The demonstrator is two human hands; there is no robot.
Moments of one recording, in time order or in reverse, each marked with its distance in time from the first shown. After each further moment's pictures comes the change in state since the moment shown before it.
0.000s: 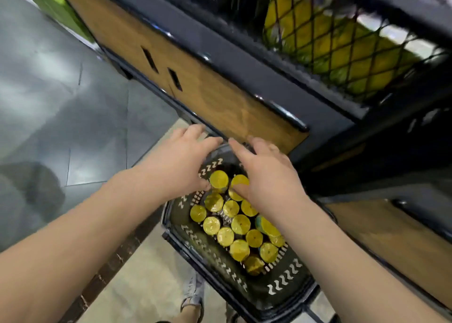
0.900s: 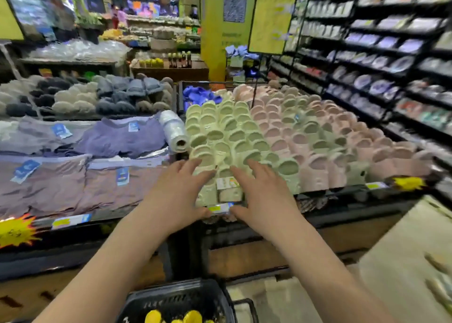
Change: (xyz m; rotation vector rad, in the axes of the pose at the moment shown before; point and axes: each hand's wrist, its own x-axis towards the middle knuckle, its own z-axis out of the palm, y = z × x) left_hand -0.215 0.264 -0.326 0.244 0.463 0.805; right_hand -0.389 -0.030 -0.322 -0.124 0.634 0.764
